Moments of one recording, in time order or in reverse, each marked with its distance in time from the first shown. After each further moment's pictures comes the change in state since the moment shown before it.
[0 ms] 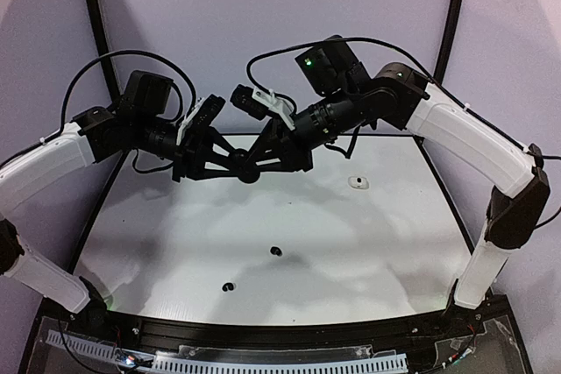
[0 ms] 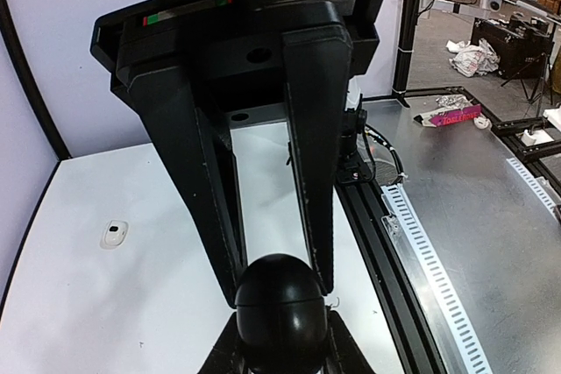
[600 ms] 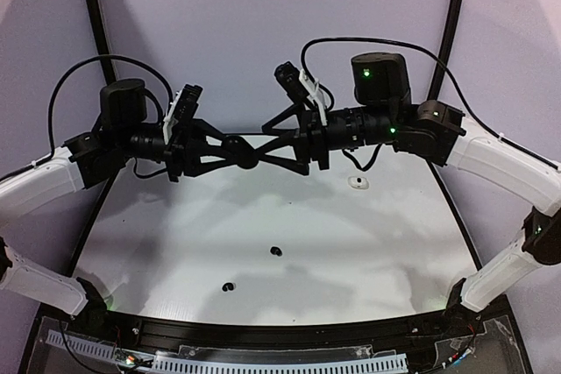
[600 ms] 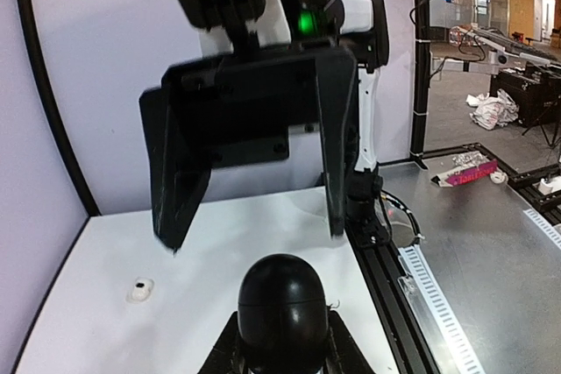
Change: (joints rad) left arm 0.001 -0.134 -0.227 0.491 0.003 -0.290; right arm -0.036 -0.300 -0.484 0.571 -0.011 0.175
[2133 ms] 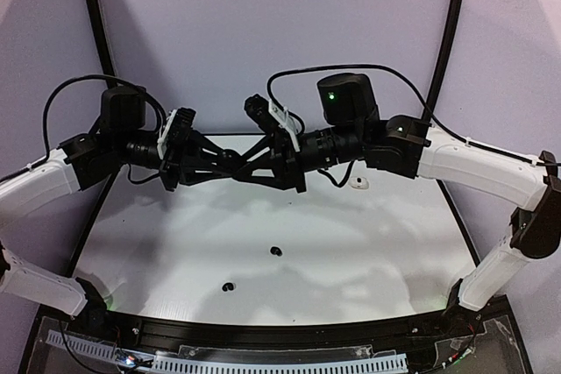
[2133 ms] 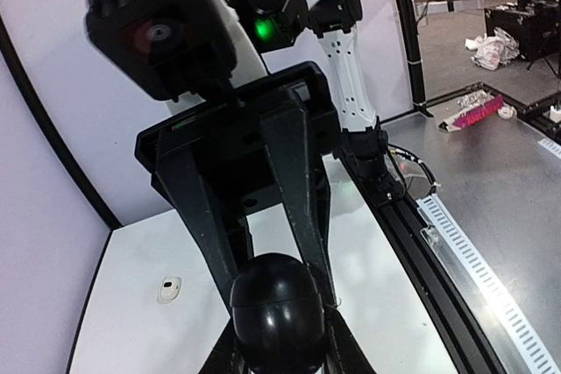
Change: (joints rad) left arm 0.009 -0.034 -0.022 -0.126 0.009 0.300; right arm 0.042 0.106 -0.026 0.090 -0.077 -0.078
